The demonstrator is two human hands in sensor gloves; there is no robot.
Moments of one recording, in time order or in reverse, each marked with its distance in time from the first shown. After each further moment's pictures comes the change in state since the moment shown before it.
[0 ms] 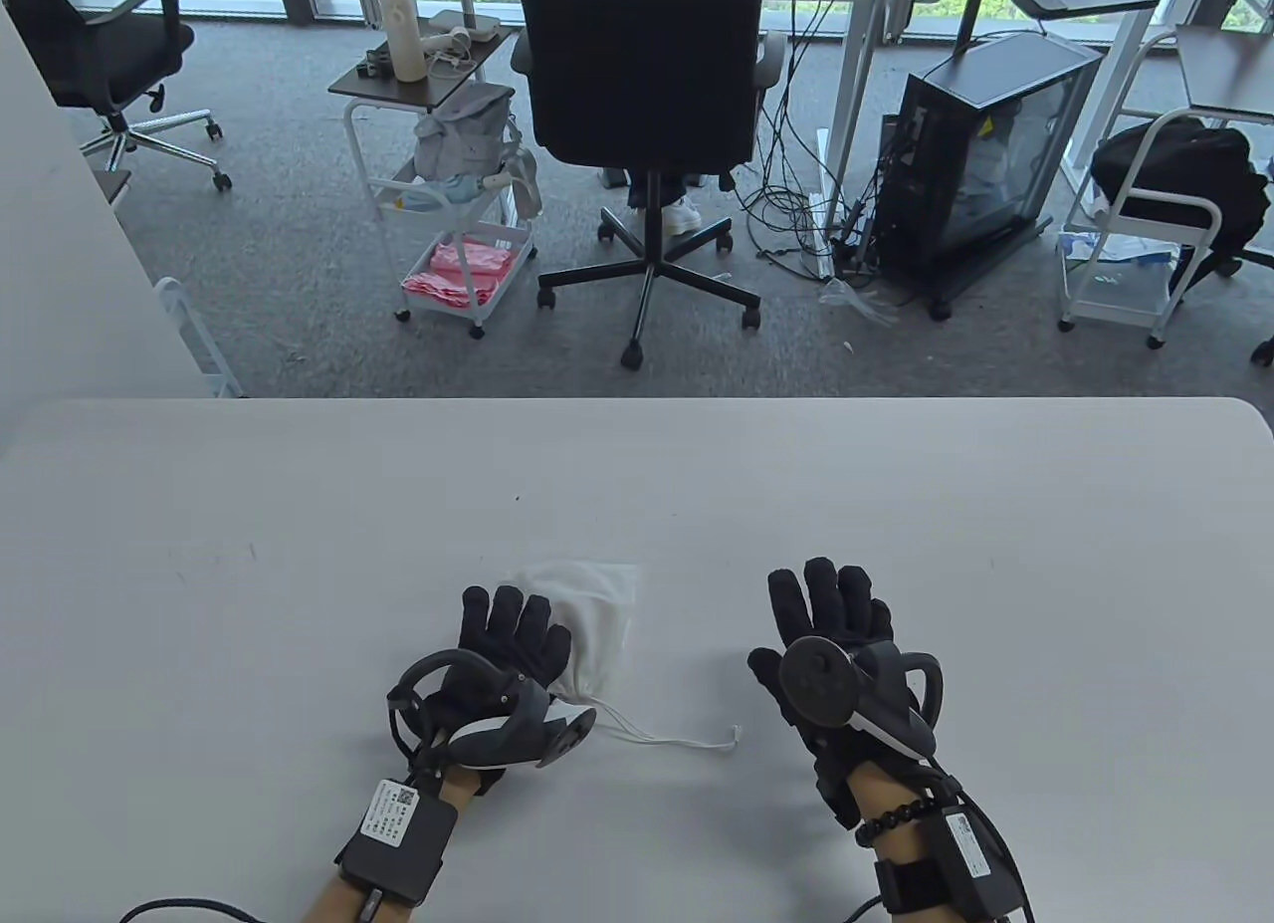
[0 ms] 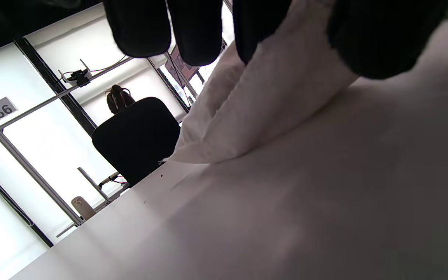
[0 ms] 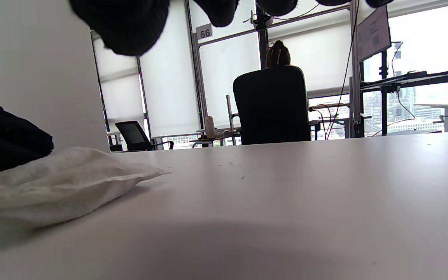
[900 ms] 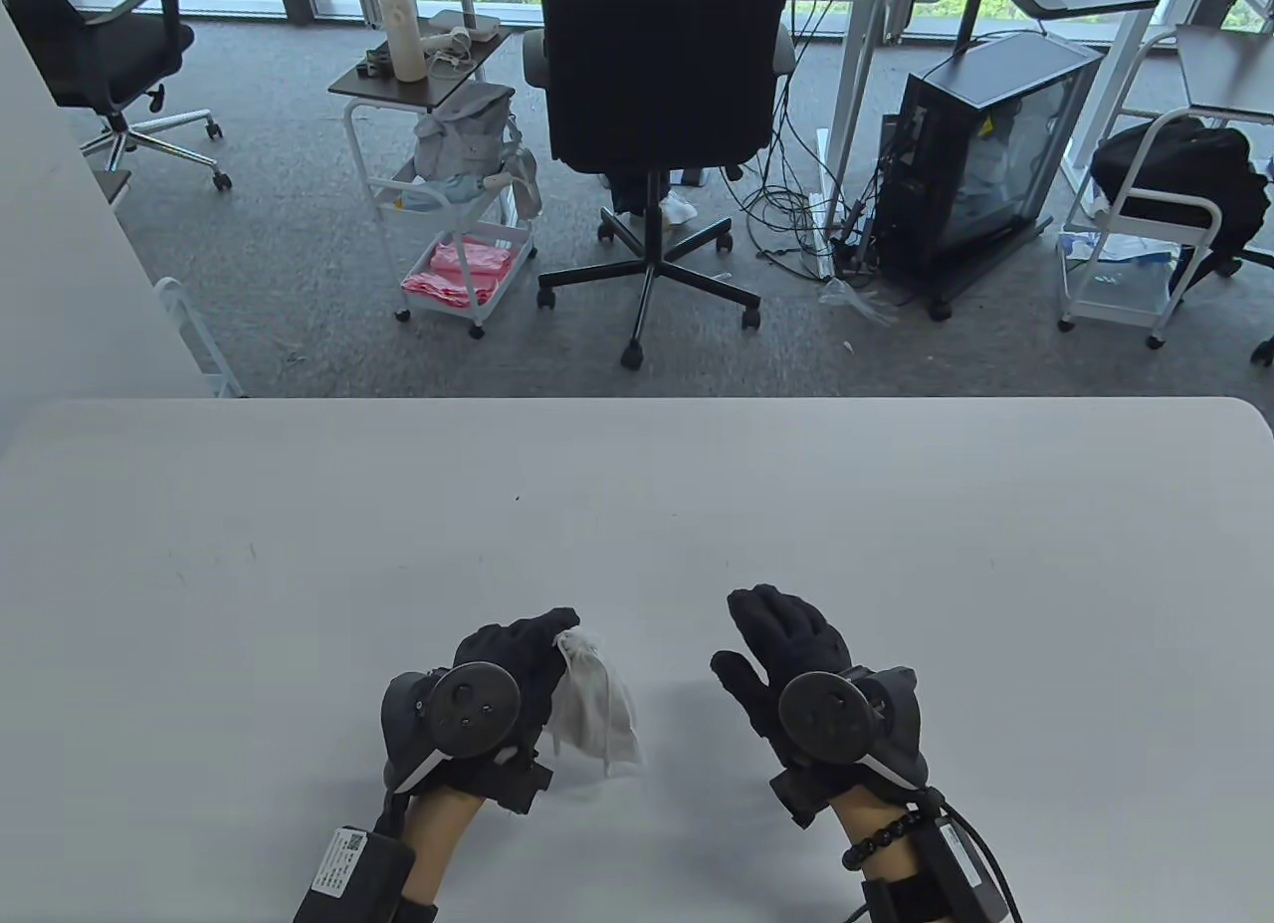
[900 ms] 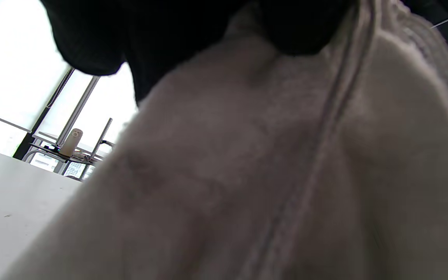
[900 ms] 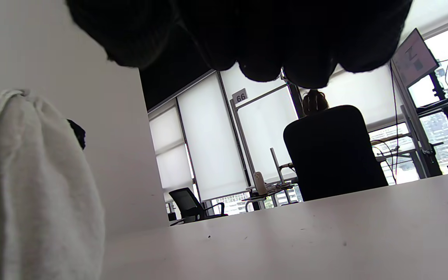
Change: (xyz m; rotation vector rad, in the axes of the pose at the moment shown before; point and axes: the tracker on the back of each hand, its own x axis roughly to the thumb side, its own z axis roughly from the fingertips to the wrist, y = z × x) left_hand -0.053 0.063 0.051 0.376 0.344 0.945; right_hand 0.033 -0.017 0.018 -0.251 -0.177 -0.239
